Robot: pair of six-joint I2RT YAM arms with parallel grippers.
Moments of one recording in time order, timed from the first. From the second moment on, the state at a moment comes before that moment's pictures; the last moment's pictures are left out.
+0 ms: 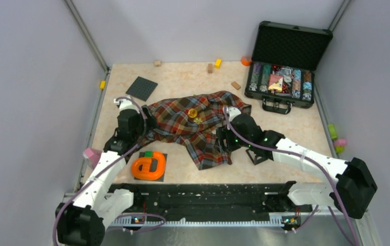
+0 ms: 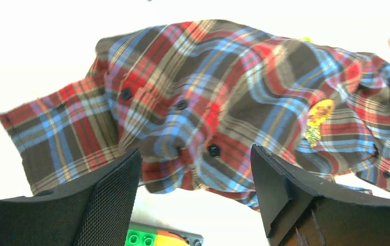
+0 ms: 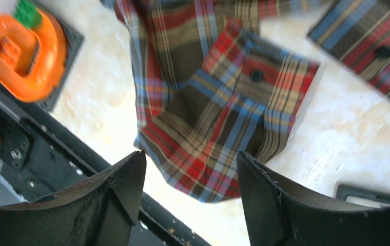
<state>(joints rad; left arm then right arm) -0.18 0.93 0.62 -0.21 -0.16 -0.50 0.82 1.18 0.75 -0.32 -0.05 0.43</state>
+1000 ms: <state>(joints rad) -0.33 1.76 1.28 -0.24 0.23 -0.30 0.53 1.86 1.17 -0.16 0.05 0.45</state>
